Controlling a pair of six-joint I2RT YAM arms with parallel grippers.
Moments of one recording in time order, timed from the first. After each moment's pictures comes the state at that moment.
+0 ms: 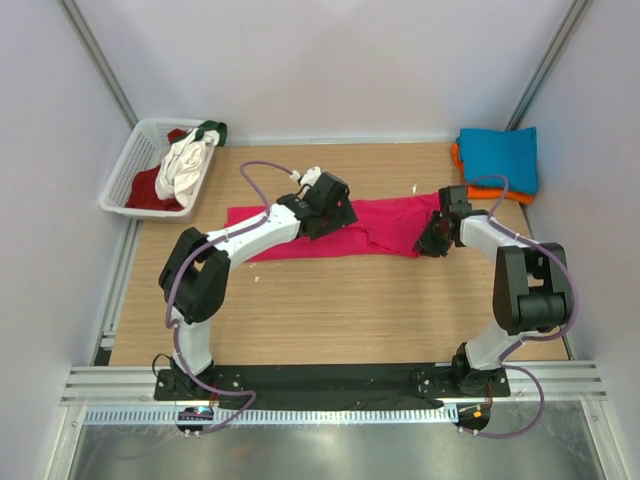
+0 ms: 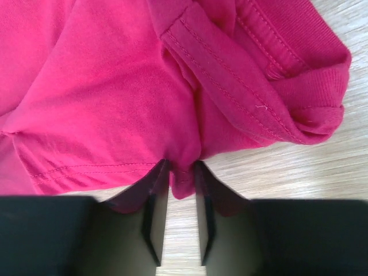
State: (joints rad) left arm -0.74 1.92 1.49 -0.43 -0.24 -0.99; right arm 0.06 1.63 0.94 -0.41 -0.08 0.65
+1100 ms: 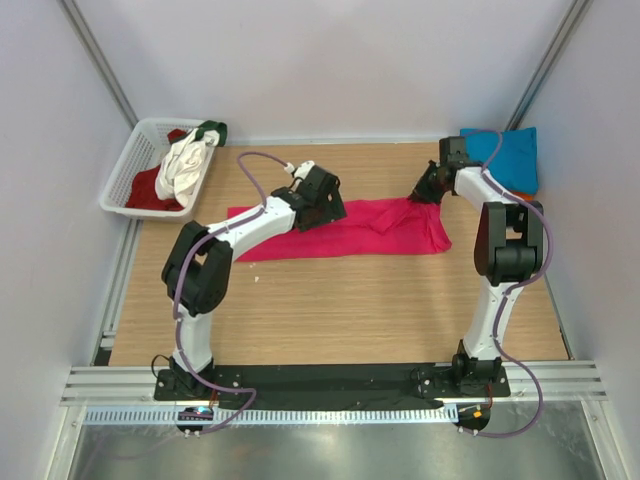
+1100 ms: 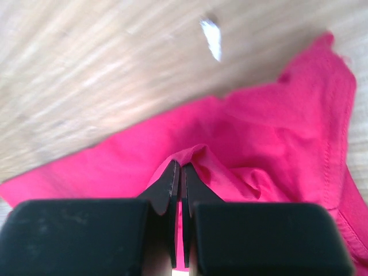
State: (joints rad) left arm -0.67 1.97 1.53 -0.44 -0.24 -0.86; right arm 0.02 2.03 1.53 -0.48 -0.19 0.62
